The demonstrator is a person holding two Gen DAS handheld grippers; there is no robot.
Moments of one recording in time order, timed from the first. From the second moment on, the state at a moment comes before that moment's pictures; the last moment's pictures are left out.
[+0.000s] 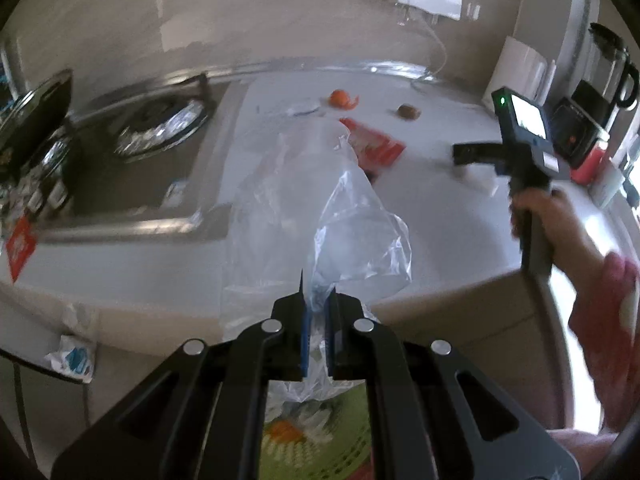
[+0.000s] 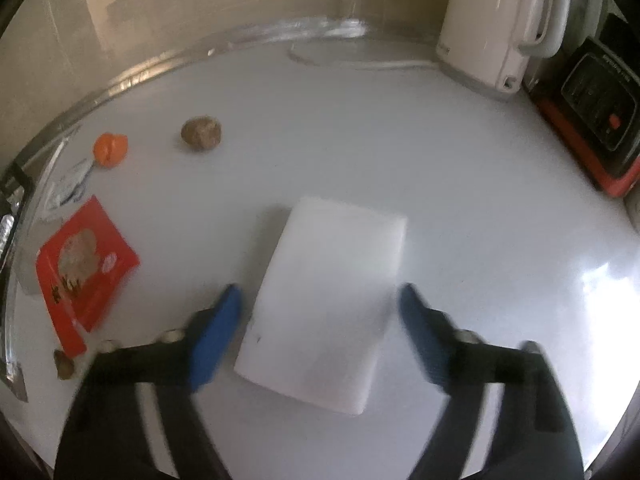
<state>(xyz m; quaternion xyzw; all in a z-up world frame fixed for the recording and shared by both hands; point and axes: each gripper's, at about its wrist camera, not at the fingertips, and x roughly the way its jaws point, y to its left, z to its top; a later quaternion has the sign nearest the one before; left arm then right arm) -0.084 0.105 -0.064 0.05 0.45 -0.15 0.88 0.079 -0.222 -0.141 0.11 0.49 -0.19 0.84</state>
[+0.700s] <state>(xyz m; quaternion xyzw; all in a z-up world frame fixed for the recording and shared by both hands) -0.155 0.186 -0.184 0.05 0.58 -0.27 0.77 -0.094 -0.095 -0.059 0.08 0.46 -0.02 0.88</state>
